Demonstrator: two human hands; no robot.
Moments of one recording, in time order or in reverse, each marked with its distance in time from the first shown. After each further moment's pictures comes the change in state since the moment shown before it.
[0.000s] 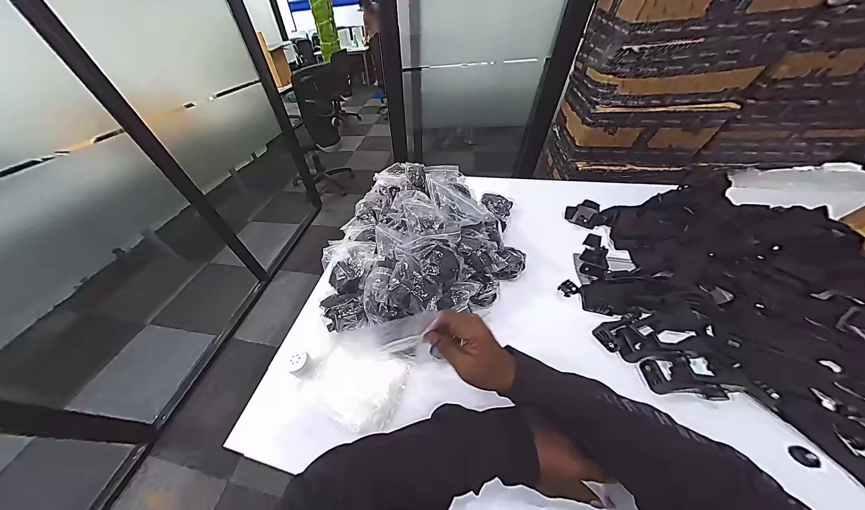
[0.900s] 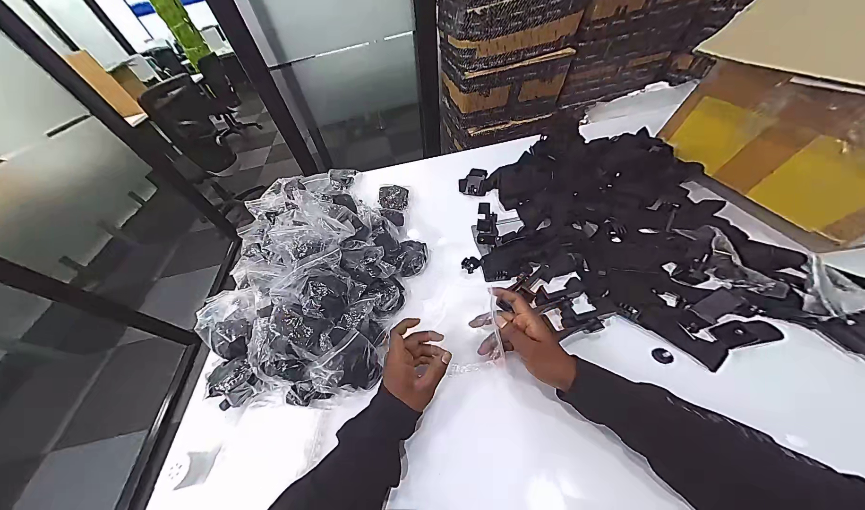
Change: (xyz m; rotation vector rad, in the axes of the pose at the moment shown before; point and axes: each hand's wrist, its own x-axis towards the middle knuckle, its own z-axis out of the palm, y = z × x) left_hand 0.010 -0.089 0.013 -0.629 1.214 -0.131; right_hand -0.175 -0.015 -0.165 0.231 0.485 0.740
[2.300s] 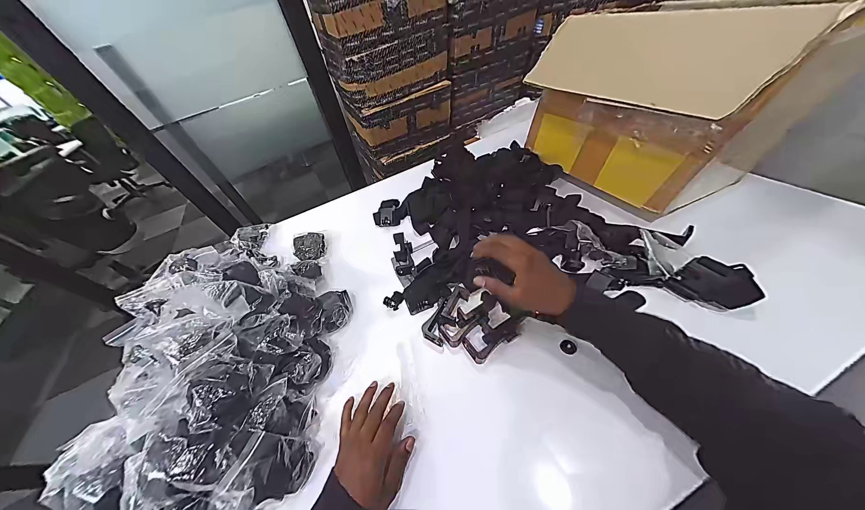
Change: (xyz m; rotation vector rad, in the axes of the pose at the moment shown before) left_hand -0.011 -0.018 0.009 0.951 -0.406 0.405; right_hand 0.023 -0.084 -0.169 -1.237 0.191 -0.399
